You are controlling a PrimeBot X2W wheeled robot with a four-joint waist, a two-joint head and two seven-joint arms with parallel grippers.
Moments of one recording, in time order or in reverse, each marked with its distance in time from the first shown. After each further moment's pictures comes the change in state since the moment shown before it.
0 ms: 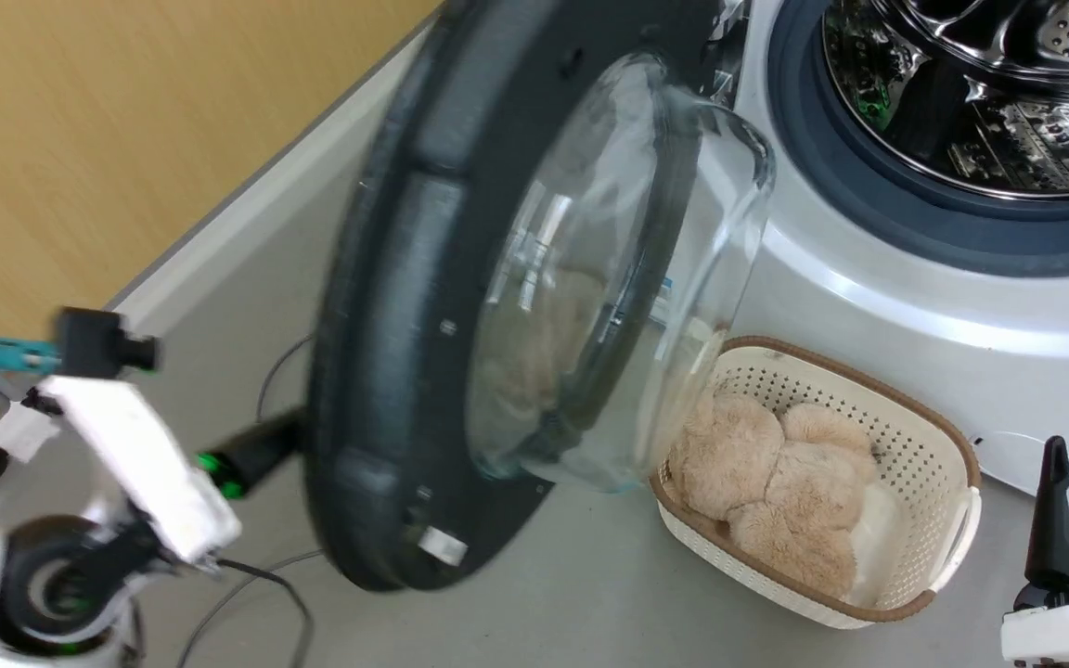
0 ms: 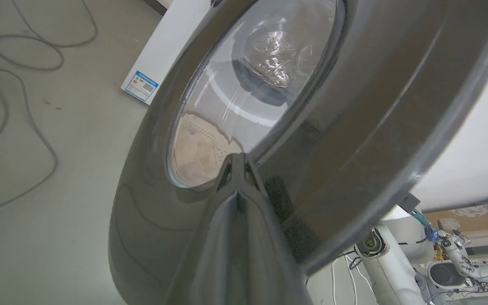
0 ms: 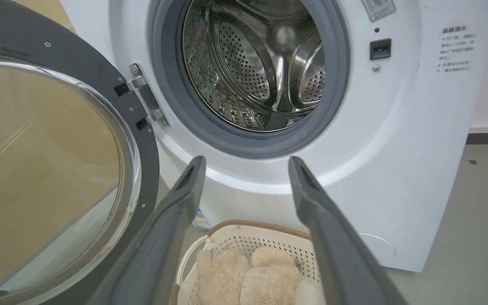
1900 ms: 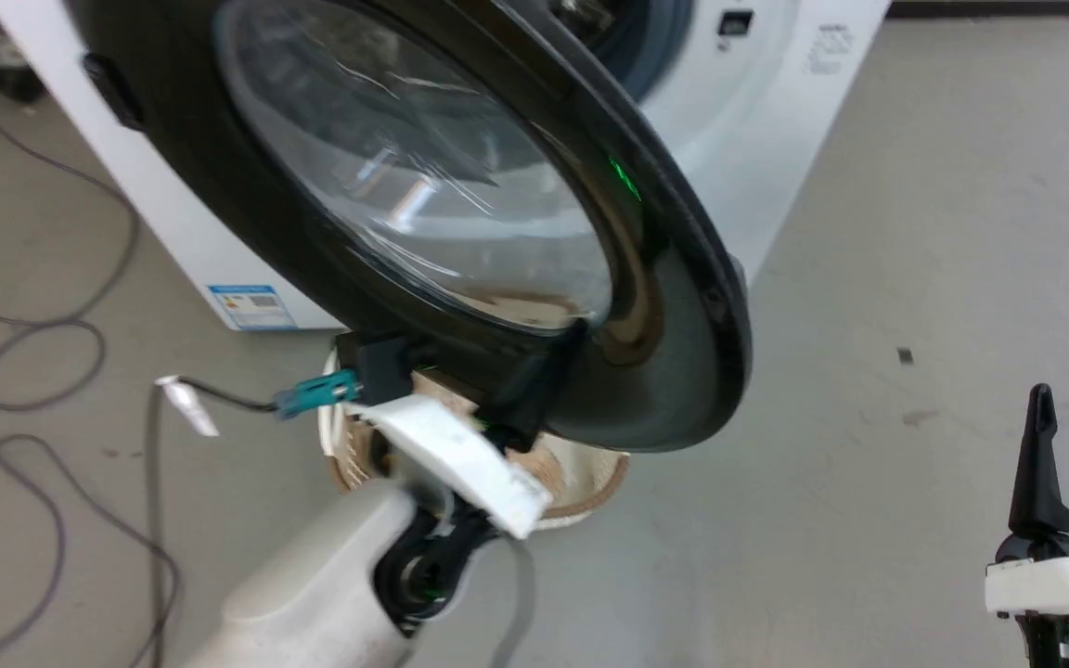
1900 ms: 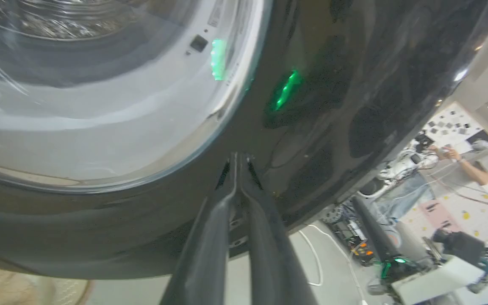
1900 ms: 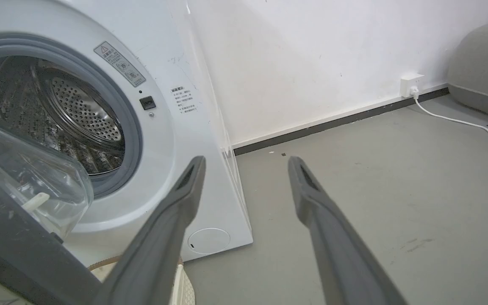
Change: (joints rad) left arm -0.351 -0.090 -0.849 0.398 -0.005 0.000 -1.062; right arm -0.086 0.003 0.035 0.017 0.043 0.000 0.000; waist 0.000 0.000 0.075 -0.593
